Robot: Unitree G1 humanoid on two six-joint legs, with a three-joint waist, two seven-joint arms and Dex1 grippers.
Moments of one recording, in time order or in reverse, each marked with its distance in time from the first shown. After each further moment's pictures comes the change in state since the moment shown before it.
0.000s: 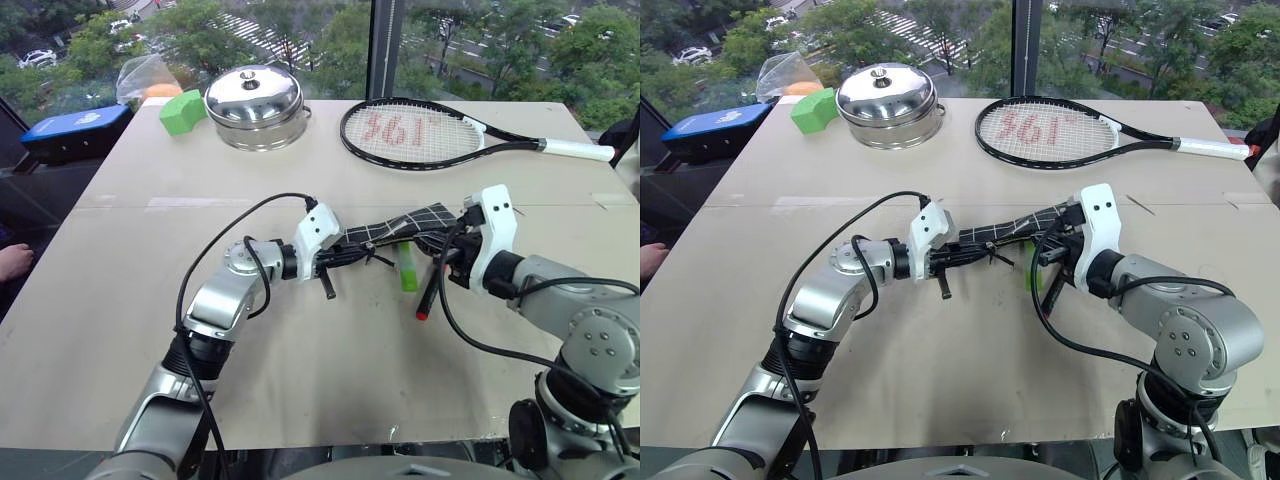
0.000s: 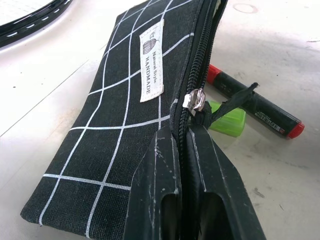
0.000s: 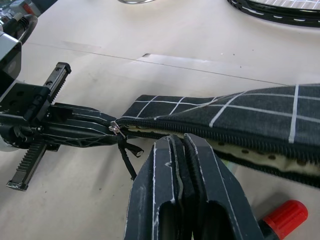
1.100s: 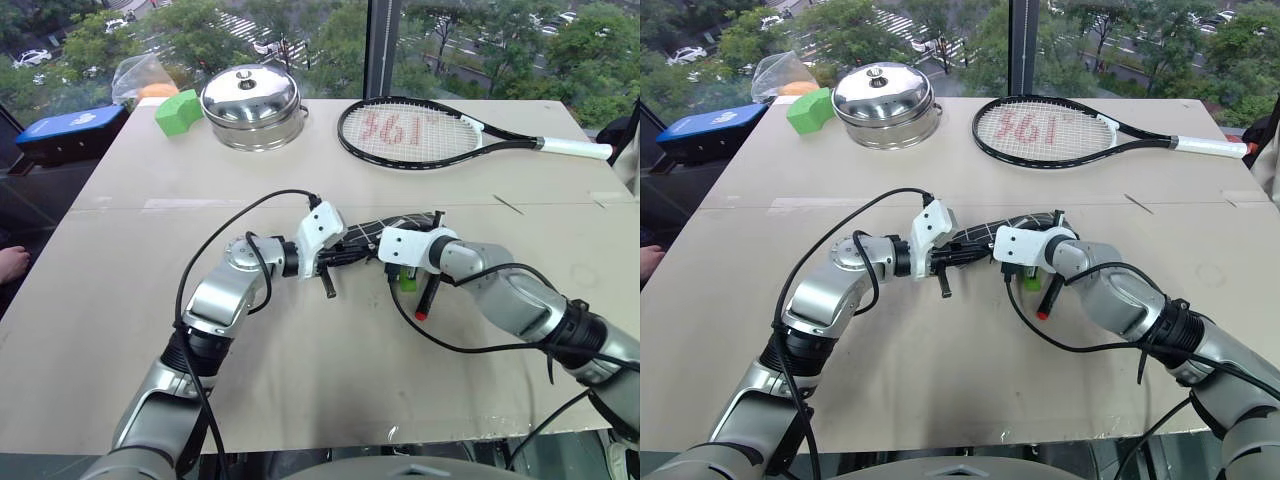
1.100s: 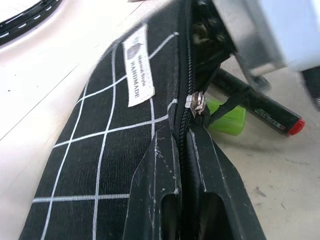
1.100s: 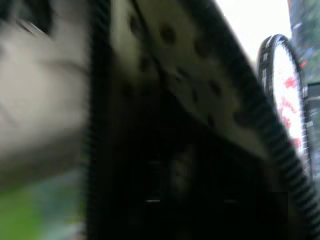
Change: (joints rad) left arm -0.025 0.018 -0.019 -0.020 0.020 0.037 -0.001; right arm -0.269 -0.508 1.070 0.615 -0.892 -1.049 0.217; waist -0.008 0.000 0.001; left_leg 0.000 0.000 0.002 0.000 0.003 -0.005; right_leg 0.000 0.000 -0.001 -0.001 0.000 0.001
